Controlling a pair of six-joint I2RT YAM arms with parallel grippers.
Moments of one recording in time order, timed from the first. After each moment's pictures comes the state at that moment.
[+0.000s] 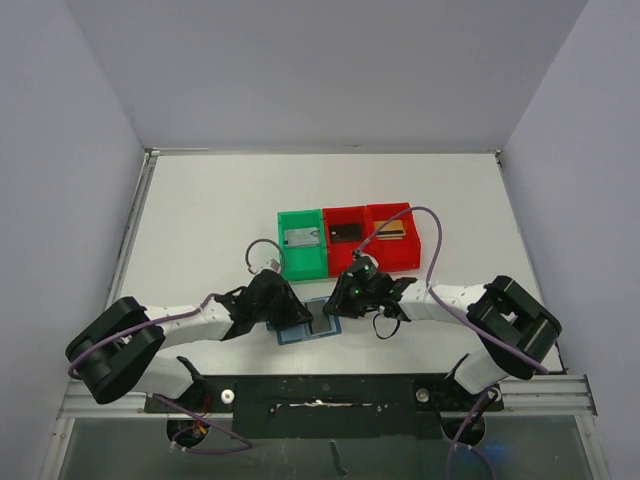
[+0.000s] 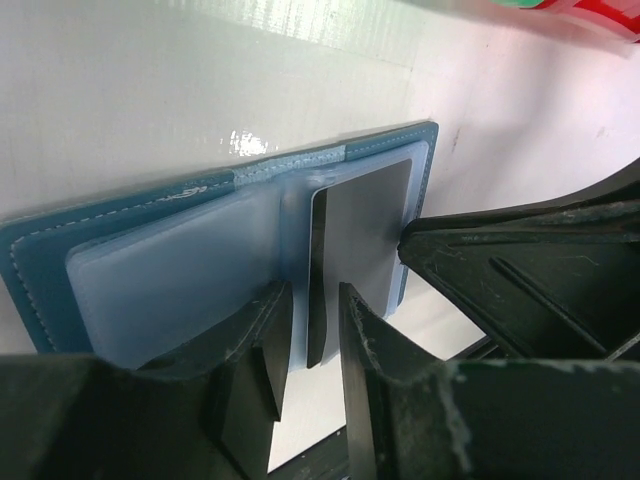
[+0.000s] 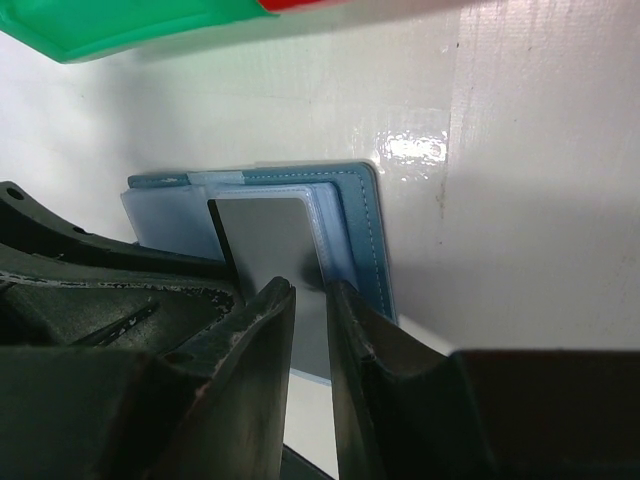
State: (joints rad) left arm -0.82 1.37 0.46 0.08 0.05 -1.21; right arm 0.81 1.52 0.64 0.02 -0.12 1.01
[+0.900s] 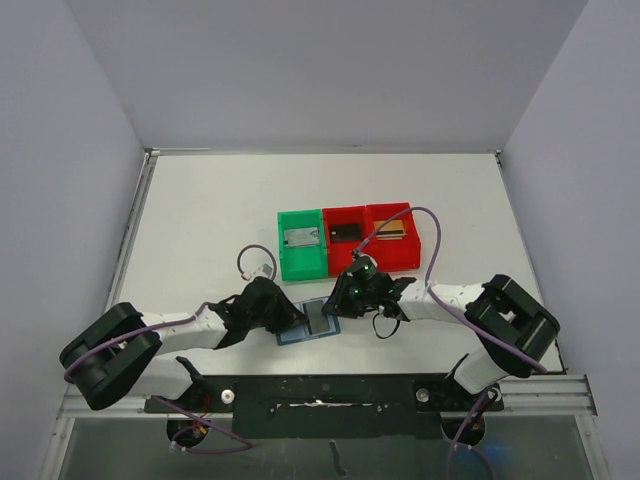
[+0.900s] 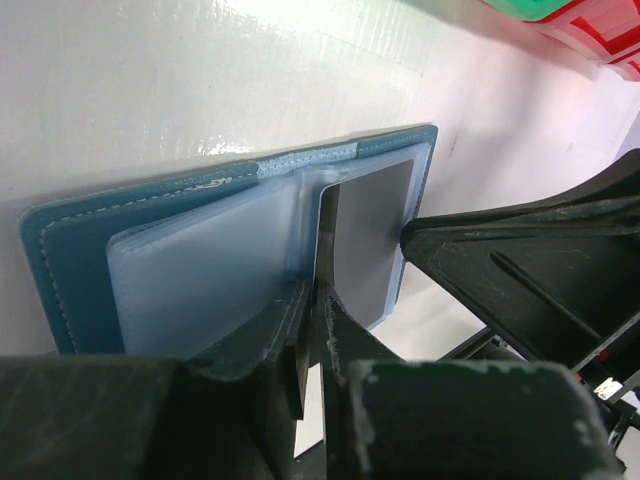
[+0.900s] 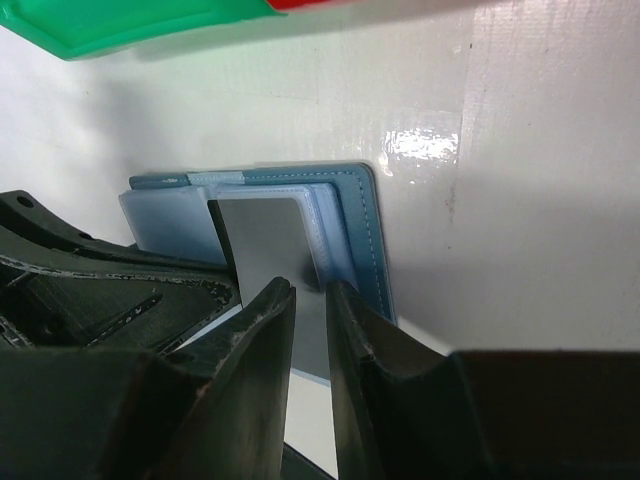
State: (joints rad) left arm -0.82 1.33 0.35 0.22 0.04 -1.30; right arm 0.81 1.53 0.63 0.03 -0.13 1.01
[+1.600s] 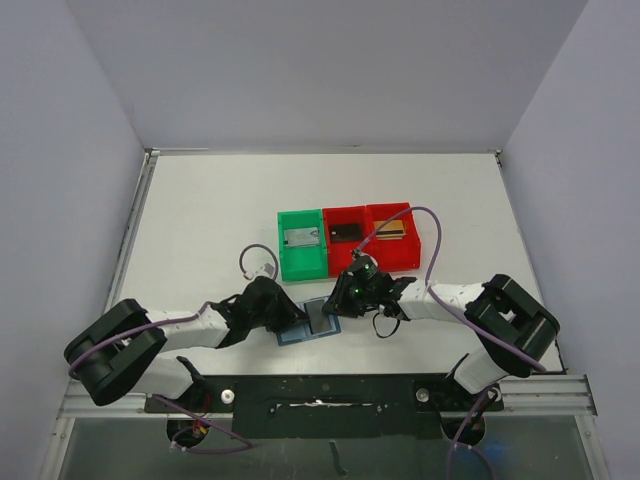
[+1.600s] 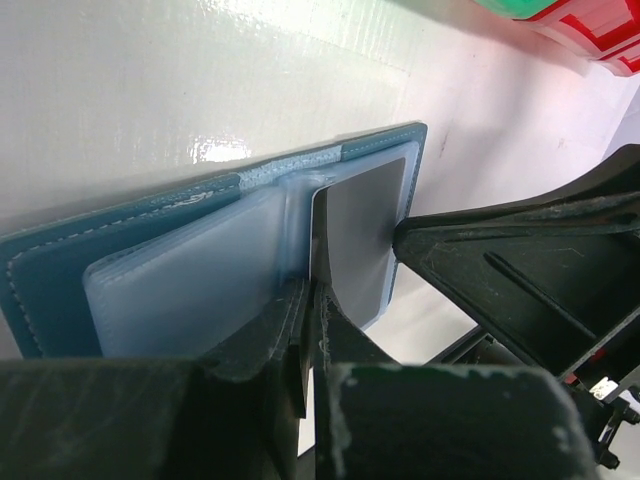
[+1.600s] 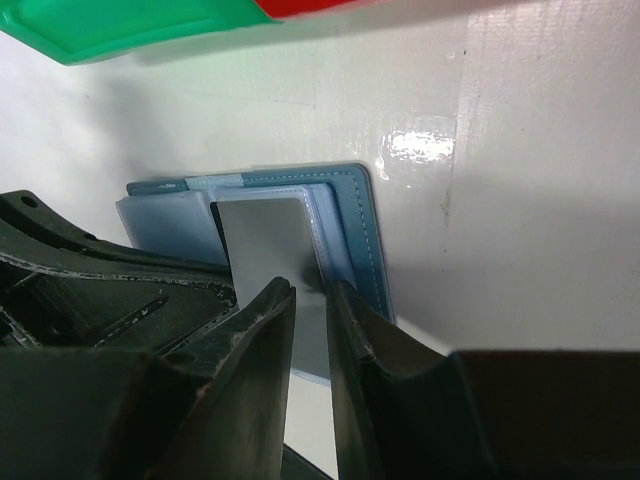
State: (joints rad) left arm -0.82 1.37 0.35 0.28 0.05 -1.30; right arm 0.81 1.53 0.63 0.04 -0.14 1.01
